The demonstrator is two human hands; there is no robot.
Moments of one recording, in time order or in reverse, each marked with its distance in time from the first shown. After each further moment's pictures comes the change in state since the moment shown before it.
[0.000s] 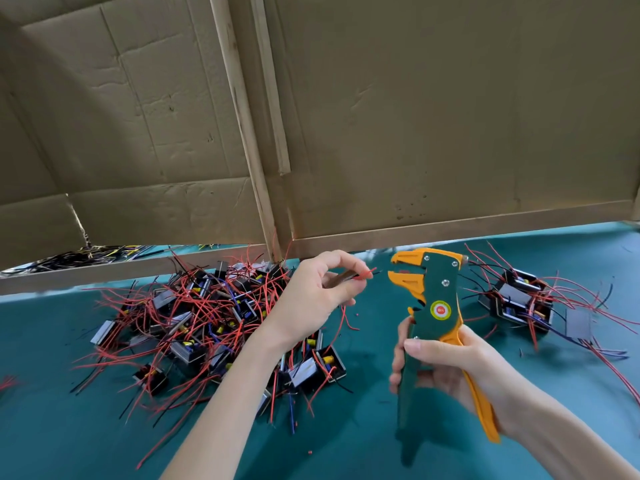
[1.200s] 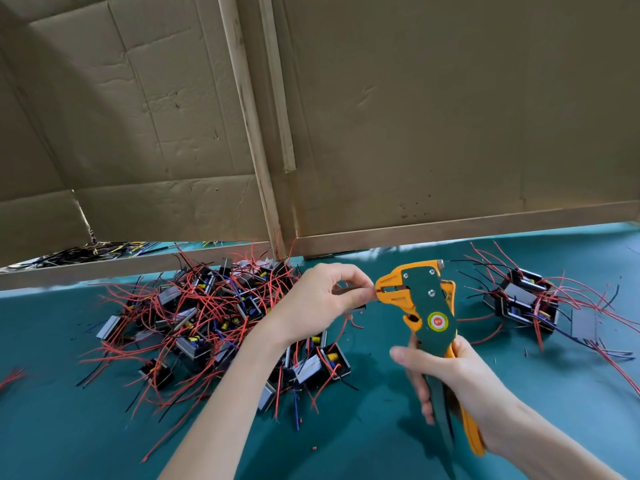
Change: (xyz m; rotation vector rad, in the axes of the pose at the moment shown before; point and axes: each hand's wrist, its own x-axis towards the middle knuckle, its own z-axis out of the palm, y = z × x) left_hand -0.003 0.006 -0.007 0.259 -0.156 -0.045; right_hand -0.001 0.016 0.012 -0.186 0.237 0.089
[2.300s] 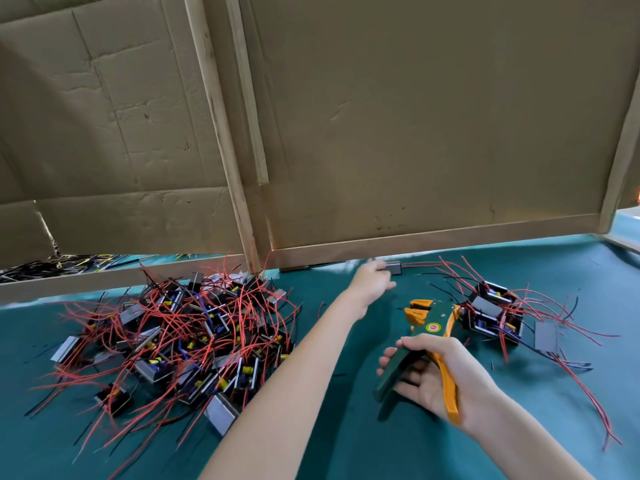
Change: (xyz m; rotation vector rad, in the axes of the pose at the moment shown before) left_hand 0.150 -0.041 0.100 -0.429 0.065 -0.426; right_hand 0.025 -0.002 -0.036 0.567 0.236 0.290
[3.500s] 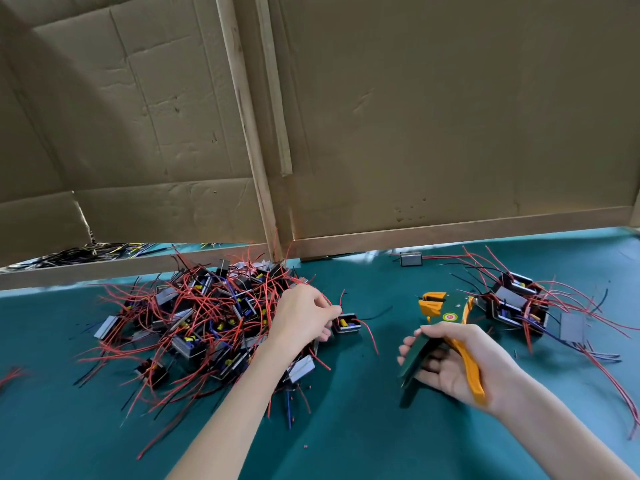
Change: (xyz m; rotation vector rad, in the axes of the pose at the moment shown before) left_hand -0.126 -0.025 -0.094 0.525 0.369 0.057; right_hand 0.002 -0.001 -0.001 -0.010 -0.060 0.043
